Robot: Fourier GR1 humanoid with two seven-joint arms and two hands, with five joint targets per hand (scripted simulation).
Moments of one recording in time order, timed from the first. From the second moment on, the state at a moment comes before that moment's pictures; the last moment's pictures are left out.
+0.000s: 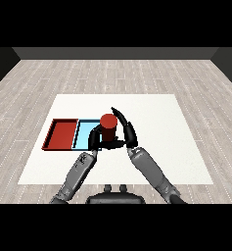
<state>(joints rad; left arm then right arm) -0.32 0.01 -0.37 -1.44 0.12 0.47 -0.07 -0.50 -0.01 0.47 -1.64 0.15 -0.45 0.14</state>
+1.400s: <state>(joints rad) -0.33 0.38 0.05 -1.17 0.08 0.35 -0.03 0.10 -0.17 0.04 -1.86 -0.15 -0.25 -0.15</state>
